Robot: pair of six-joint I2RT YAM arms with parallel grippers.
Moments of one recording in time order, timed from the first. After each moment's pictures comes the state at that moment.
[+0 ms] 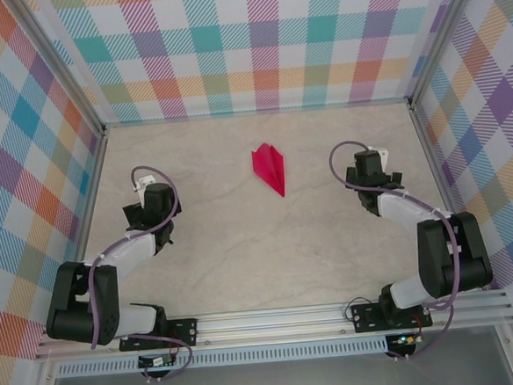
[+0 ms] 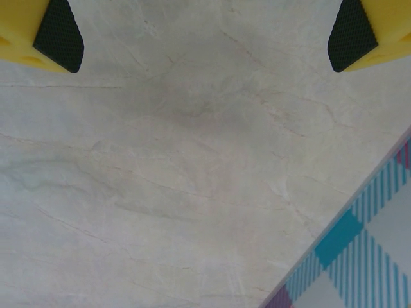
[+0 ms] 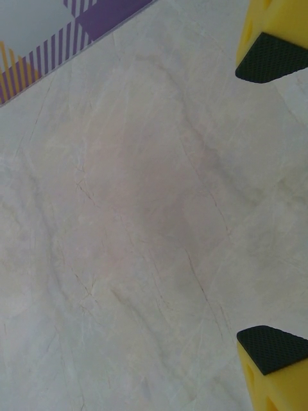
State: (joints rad) left arm -0.15 1.34 0.53 0.17 -0.53 -0.23; right arm 0.17 1.46 0.72 -0.02 0.48 0.21
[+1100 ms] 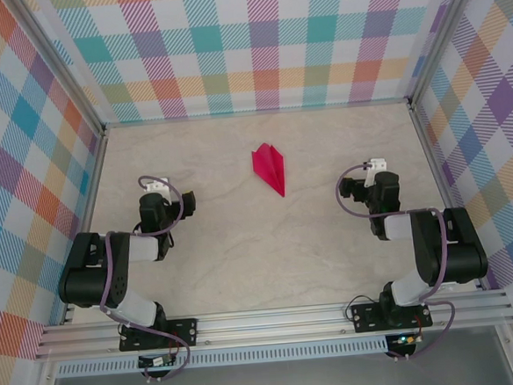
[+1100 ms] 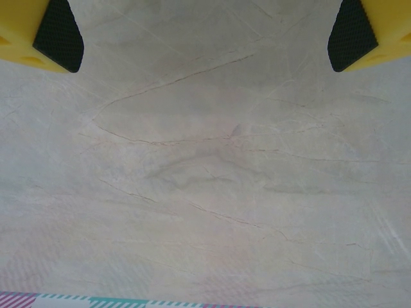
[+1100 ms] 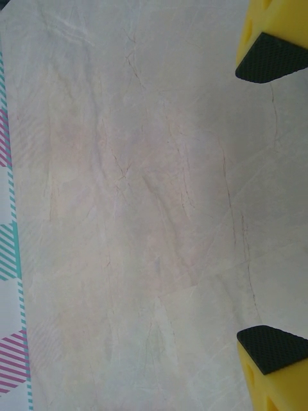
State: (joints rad) left arm -0.07 1.56 0.41 0.72 -0.06 -0.10; right arm 0.03 1.52 0.41 0.68 -0.02 0.08
